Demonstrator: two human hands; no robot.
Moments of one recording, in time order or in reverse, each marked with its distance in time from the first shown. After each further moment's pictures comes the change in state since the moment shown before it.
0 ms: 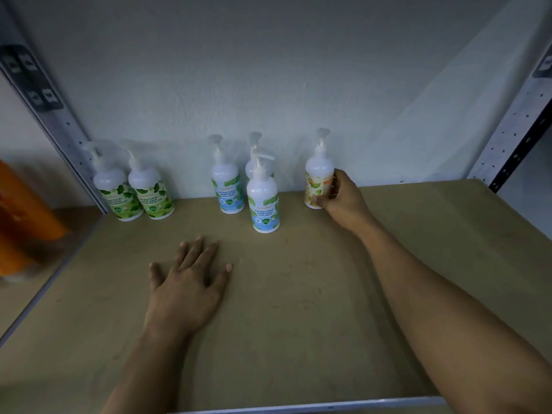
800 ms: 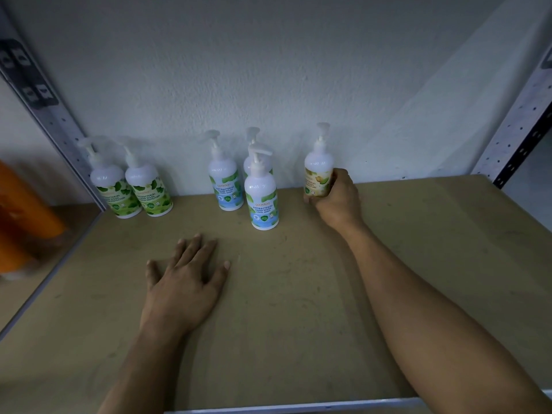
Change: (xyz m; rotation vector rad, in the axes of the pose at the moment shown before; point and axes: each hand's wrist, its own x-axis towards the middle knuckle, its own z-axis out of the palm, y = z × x) left_hand -0.001 0.002 -0.001 -0.008 0.011 -0.007; right_hand -0.005 -0.006 0.022 -0.198 0.224 0.025
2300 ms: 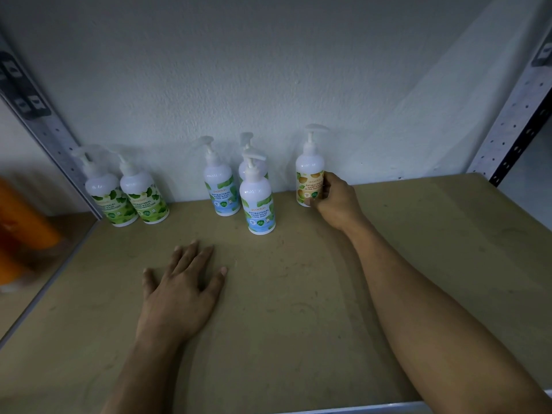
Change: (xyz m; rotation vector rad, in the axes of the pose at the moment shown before) left_hand 0.000 0.000 0.000 -0.013 -0.006 0.003; right_hand 0.007 0.004 -0.014 0.108 -0.189 -0.061
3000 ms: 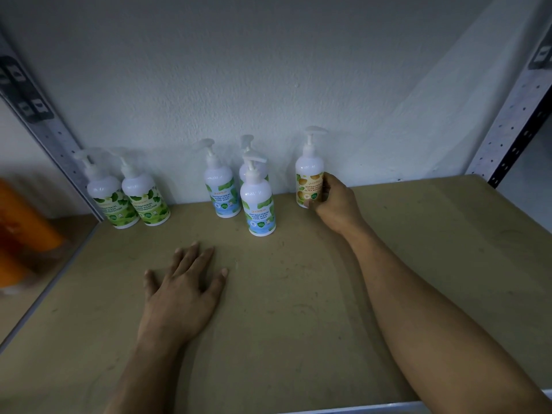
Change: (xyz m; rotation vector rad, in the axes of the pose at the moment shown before) left_hand 0.002 -0.003 0.004 0.013 0.014 0.013; right_hand -0.006 -0.003 0.001 -0.005 0.018 -0.017
